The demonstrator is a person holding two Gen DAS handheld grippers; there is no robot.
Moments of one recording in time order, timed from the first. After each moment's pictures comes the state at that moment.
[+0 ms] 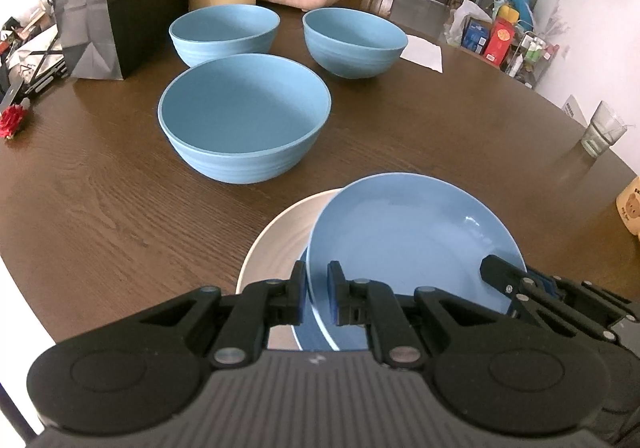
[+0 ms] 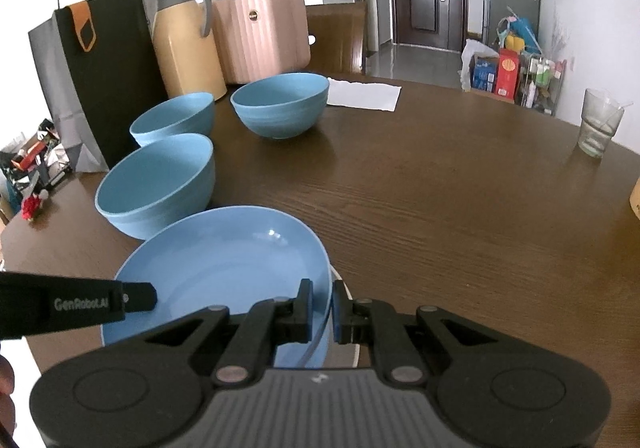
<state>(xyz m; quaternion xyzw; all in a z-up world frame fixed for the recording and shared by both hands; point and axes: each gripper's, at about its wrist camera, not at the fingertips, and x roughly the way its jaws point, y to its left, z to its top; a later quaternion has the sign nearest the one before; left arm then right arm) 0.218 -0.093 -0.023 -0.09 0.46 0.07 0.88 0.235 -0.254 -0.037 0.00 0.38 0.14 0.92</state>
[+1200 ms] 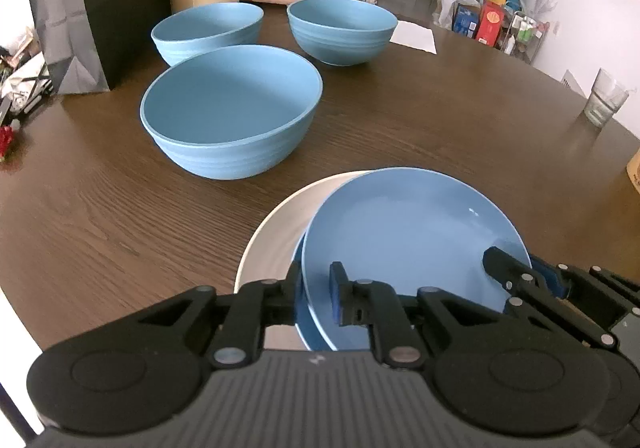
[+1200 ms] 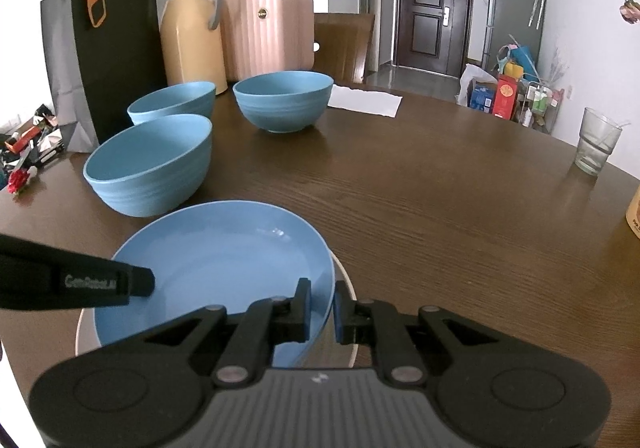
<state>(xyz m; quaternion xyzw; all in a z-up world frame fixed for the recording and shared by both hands) 0.223 -0.097 -0.044 -0.05 0.45 0.06 0.89 0.226 -0.246 -0.064 -0.03 0.35 0.13 0.93</state>
